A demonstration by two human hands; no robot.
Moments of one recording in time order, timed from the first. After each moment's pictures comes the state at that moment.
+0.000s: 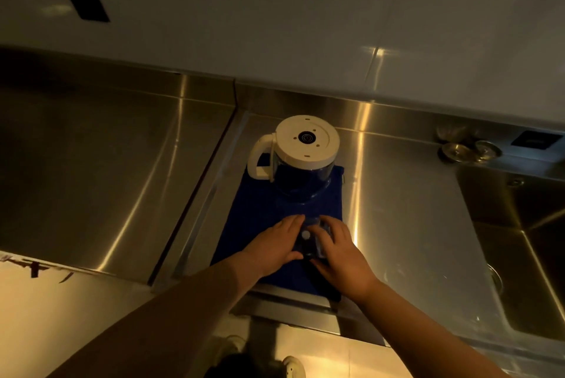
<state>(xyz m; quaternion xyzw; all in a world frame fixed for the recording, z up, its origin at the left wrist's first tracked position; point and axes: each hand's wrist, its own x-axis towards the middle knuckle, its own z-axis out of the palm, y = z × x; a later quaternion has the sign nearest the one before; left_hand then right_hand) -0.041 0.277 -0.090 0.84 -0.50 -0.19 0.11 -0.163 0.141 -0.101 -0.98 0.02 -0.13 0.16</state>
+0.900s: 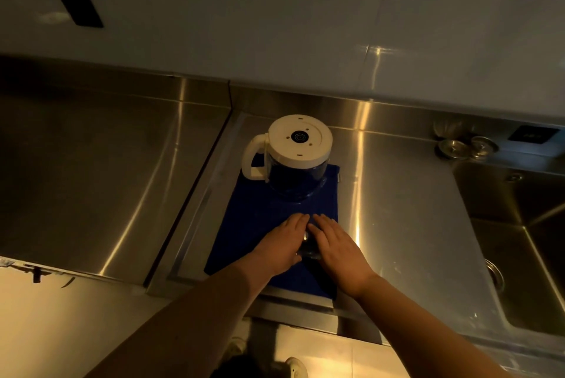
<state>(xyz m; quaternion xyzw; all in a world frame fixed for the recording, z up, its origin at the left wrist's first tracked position) -0.053 0.254 -0.101 0.84 -0.49 -0.16 0.15 -0.165 0.127 -0.111 -0.99 -0.02 -0.12 0.04</state>
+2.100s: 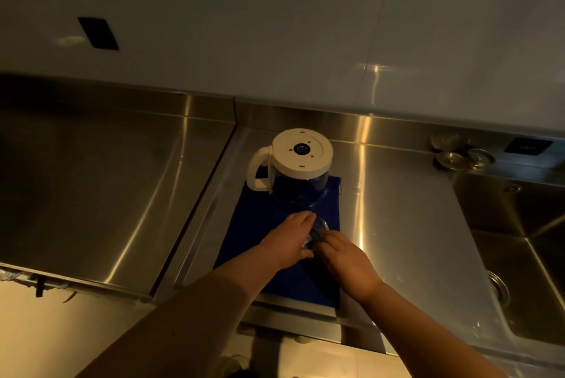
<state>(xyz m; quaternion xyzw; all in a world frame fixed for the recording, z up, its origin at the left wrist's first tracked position) -0.041 0.244 -0.076 0.84 -0.50 -0.17 0.14 -0.170 0.126 -0.087 -0.98 -0.04 -0.15 0.12</state>
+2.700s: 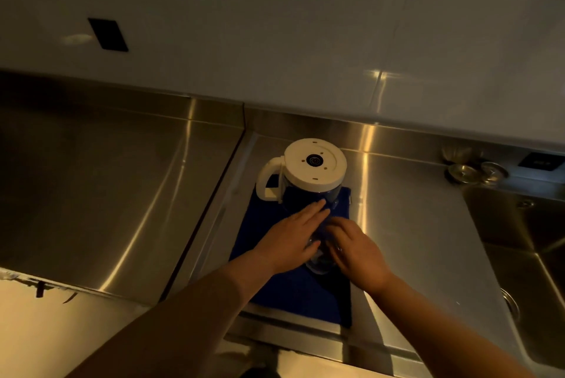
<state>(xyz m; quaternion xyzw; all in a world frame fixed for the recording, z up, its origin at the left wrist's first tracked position) -0.014 0.262 -0.056 0.81 -0.55 -0.09 0.21 -0.131 0.113 -0.068 -0.97 -0.02 -0.18 0.16</state>
